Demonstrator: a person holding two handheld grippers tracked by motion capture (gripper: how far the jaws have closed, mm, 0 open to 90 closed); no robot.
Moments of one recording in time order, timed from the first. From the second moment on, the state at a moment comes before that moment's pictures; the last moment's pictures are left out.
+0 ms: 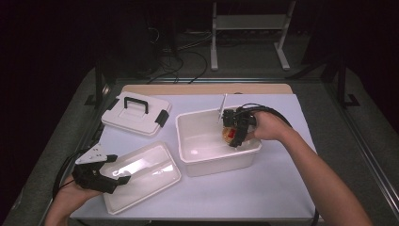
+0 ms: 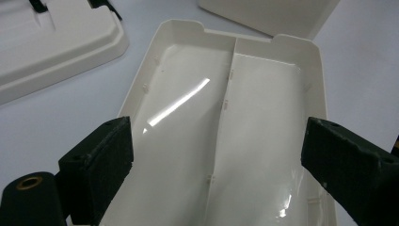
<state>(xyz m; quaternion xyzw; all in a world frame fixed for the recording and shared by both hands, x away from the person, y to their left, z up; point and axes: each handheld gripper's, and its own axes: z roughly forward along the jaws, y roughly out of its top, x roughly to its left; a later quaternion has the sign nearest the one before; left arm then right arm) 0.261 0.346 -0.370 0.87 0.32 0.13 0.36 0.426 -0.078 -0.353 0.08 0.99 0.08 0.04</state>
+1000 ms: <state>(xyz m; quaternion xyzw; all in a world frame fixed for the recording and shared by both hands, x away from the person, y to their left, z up) 0.261 0.346 -0.371 0.87 0.32 0.13 0.36 0.423 -0.080 -0.342 0.08 0.99 0.10 0.05</state>
